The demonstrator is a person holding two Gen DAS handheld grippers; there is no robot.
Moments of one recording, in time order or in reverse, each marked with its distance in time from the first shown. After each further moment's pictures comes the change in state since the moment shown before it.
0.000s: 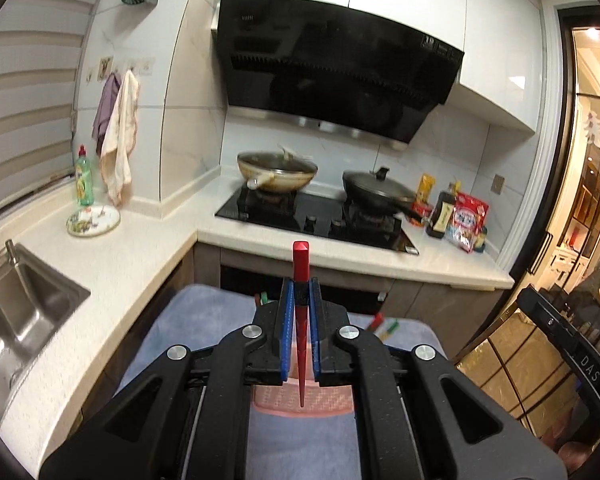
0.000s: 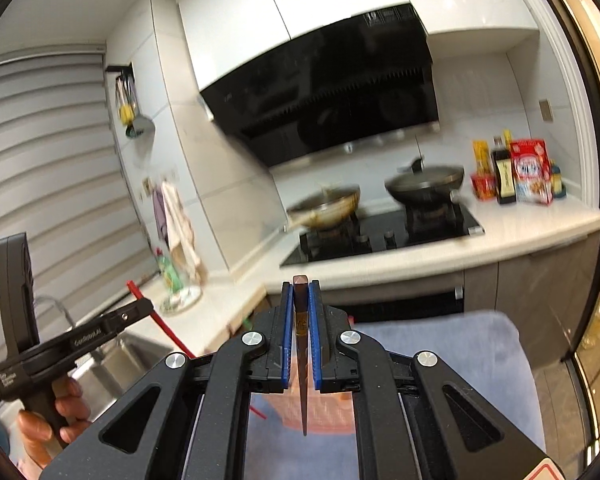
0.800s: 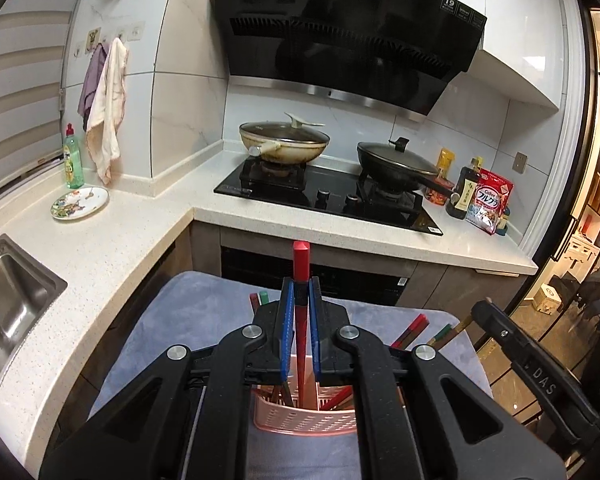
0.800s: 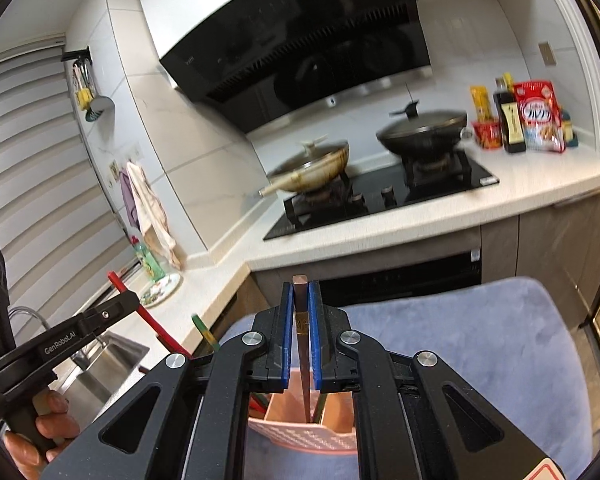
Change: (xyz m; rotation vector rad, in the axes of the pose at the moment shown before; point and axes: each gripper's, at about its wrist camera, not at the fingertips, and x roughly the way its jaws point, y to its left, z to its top) left arm 0.099 0.010 -0.030 0.007 0.095 0.027; right arm 0.122 -0.040 -0.056 0.096 0.159 -0.014
